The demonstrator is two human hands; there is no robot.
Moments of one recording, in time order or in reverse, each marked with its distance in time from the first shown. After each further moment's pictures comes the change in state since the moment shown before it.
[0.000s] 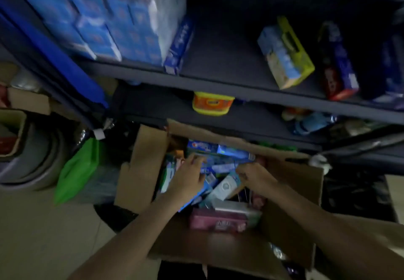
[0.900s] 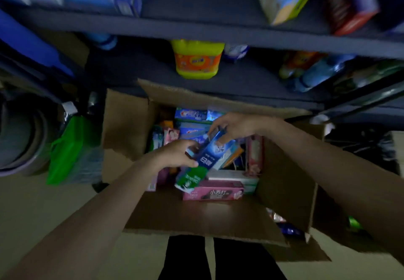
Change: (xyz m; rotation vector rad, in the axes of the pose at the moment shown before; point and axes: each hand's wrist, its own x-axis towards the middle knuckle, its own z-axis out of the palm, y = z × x) left_hand 0.020 -0.006 0.028 -0.237 -0.551 -0.159; right_hand 0.031 0.002 -0.026 0.385 -0.317 -0.242
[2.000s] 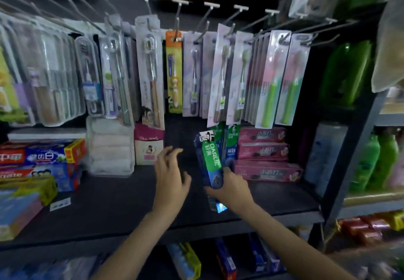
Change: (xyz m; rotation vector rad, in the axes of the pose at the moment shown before) left_hand -0.149 0.419 -0.192 0.150 1.385 1.023; right_hand -0.308 -0.184 -0.244 -0.229 1.451 0.157
